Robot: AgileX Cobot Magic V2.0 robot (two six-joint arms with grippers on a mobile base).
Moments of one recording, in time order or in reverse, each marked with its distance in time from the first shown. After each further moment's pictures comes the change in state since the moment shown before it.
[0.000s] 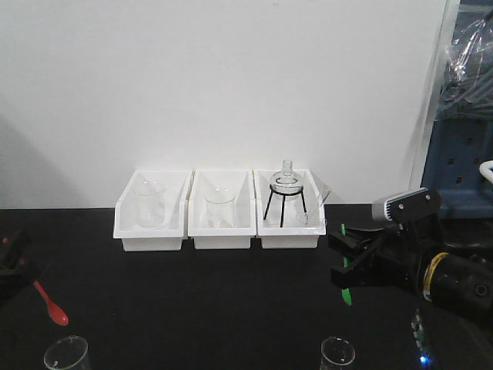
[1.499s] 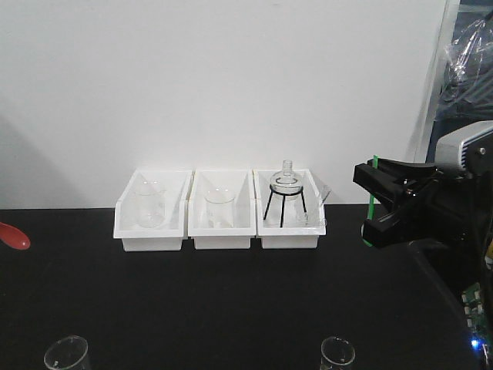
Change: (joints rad) left arm 0.000 -0.408 0.003 0.050 -0.011 0.000; right arm 0.000 -0.281 0.005 -0.015 -0.011 0.004
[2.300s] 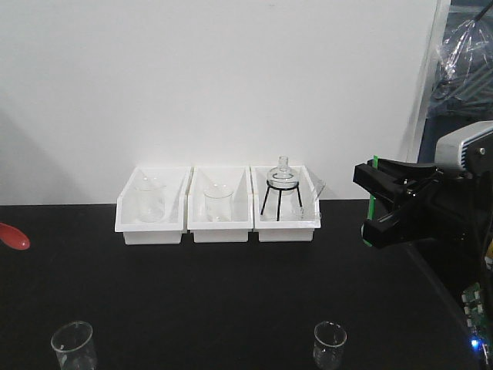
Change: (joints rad) left arm 0.000 0.000 0.000 0.000 0.000 0.000; right arm 0.000 0.000 0.000 0.000 0.000 0.000
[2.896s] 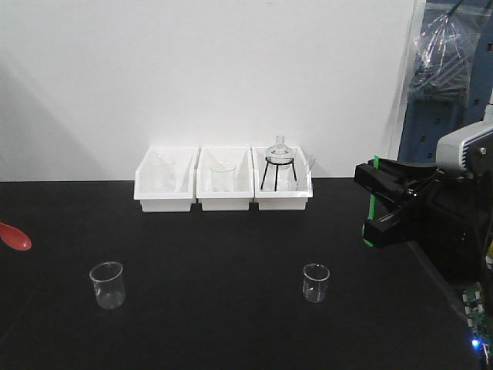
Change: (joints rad) left arm 0.000 0.000 0.000 0.003 0.001 0.000; right arm 0.000 0.000 0.000 0.000 0.001 0.000
